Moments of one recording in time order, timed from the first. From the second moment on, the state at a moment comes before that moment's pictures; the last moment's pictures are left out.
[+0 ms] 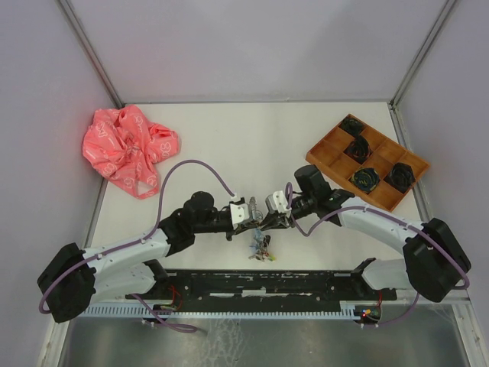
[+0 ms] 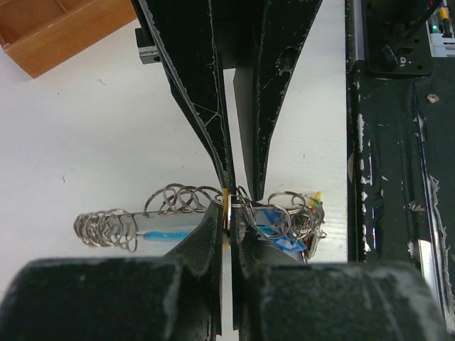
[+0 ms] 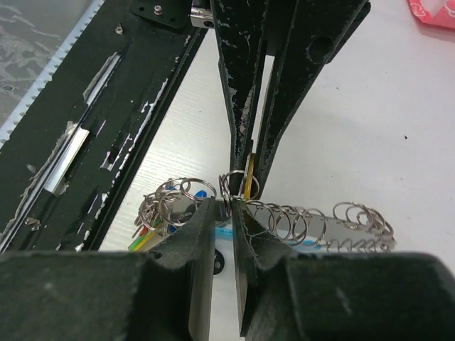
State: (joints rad) left arm -0.87 1.04 0.45 0.27 0.51 0.30; right arm 0.67 1.31 0.71 -0.16 -1.06 -0.84
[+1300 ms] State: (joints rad) left arm -0.87 1.11 0.35 0.51 0.32 0.16; right arm 0.71 1.19 0.34 0.75 -0.65 -0.16
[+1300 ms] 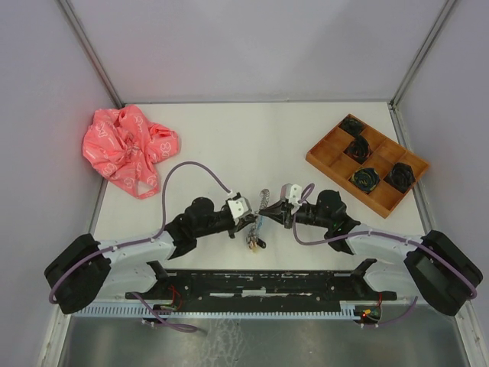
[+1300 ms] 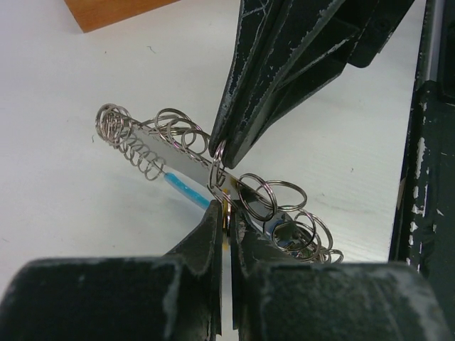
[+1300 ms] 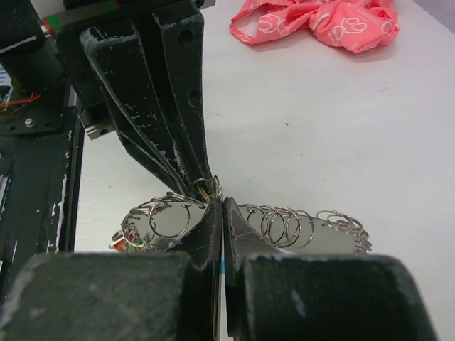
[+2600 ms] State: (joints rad) left arm -0.87 1.07 0.42 0.43 0.23 0.24; right arm 0.74 1.10 0.28 0.65 -0.50 -0.16
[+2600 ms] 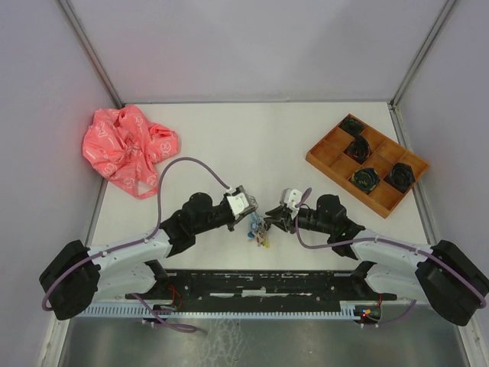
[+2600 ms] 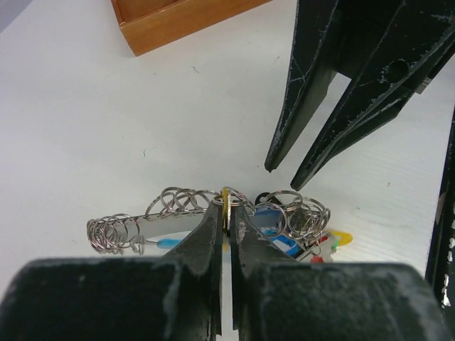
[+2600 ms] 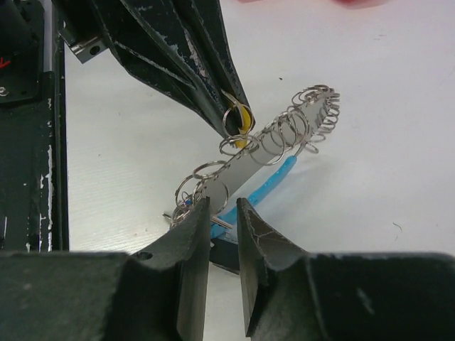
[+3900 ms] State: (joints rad) left arm -0.87 1.02 0.43 0.27 0.48 0.43; right arm 0.71 1.28 0.73 -0.15 -0.93 -0.86
